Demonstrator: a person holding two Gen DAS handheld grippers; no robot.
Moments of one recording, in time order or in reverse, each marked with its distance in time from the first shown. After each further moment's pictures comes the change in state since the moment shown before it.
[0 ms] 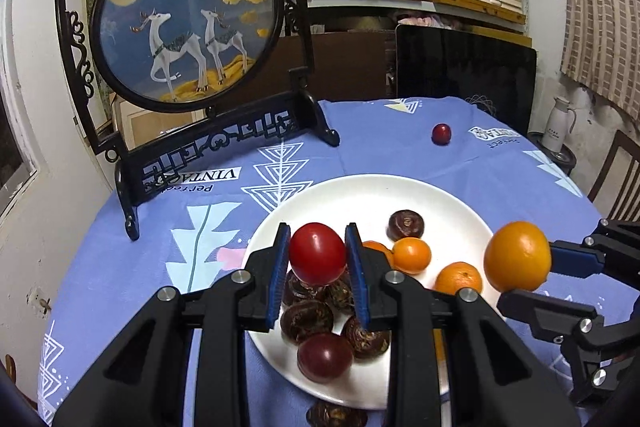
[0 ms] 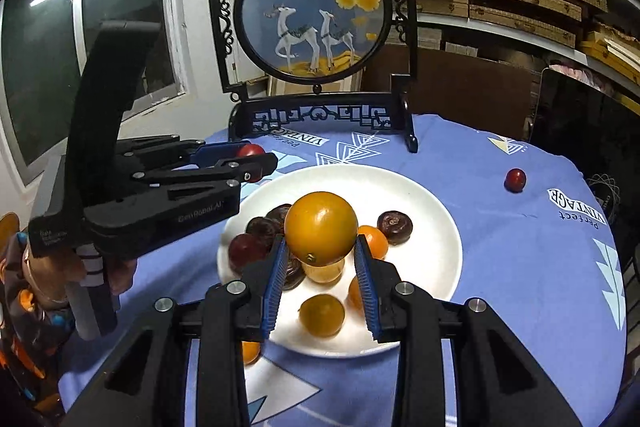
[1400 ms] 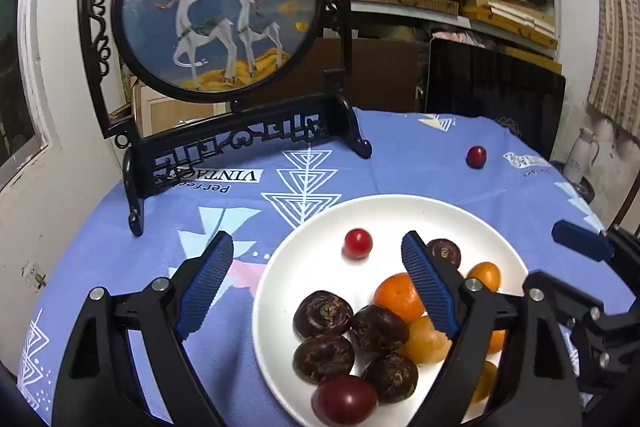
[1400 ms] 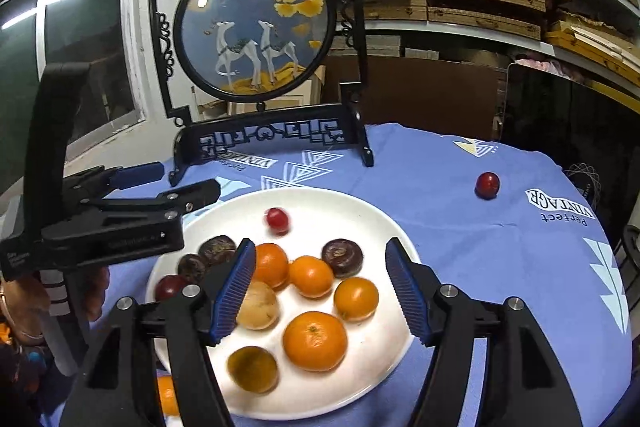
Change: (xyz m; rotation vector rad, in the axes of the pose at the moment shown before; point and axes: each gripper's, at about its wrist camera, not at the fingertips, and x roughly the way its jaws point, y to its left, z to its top) left arm 0.021 0.026 0.007 -0.122 -0.027 0.059; right arm 0.023 -0.037 0.004 0.093 -0.076 -0.070
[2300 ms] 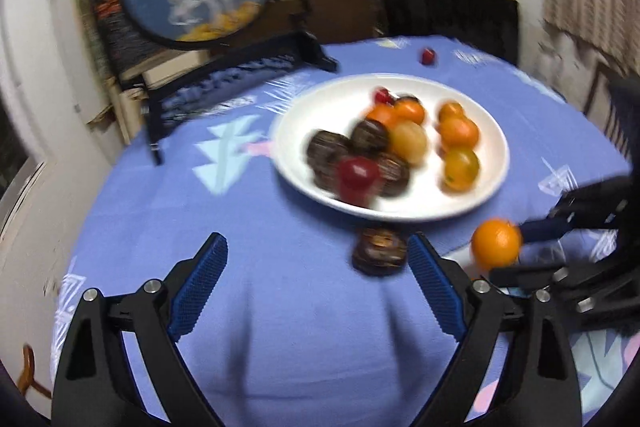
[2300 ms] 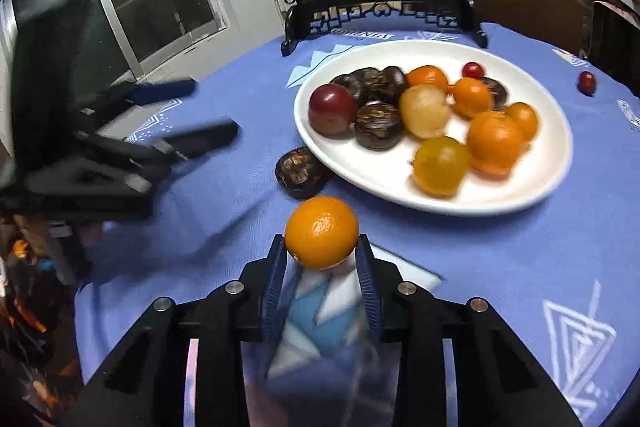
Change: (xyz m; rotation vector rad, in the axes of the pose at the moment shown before) left arm -0.074 0.007 -0.106 0.247 0.146 -0.069; right arm -0.028 0.062 -0.098 -0.051 0.317 0.247
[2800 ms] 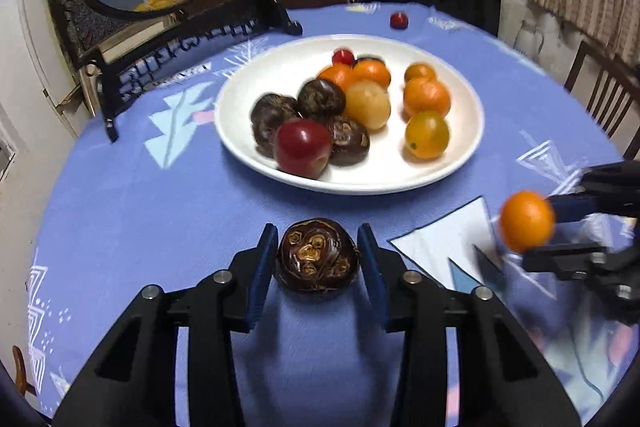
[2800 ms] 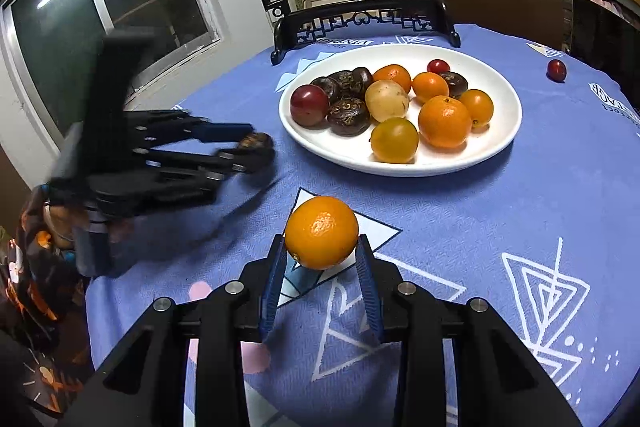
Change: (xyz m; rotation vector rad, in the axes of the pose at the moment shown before) left arm 0.008 -0.010 -0.001 -0.015 0.092 -0.096; right arm -0.018 -0.010 -0.015 0.007 -0.011 0.009
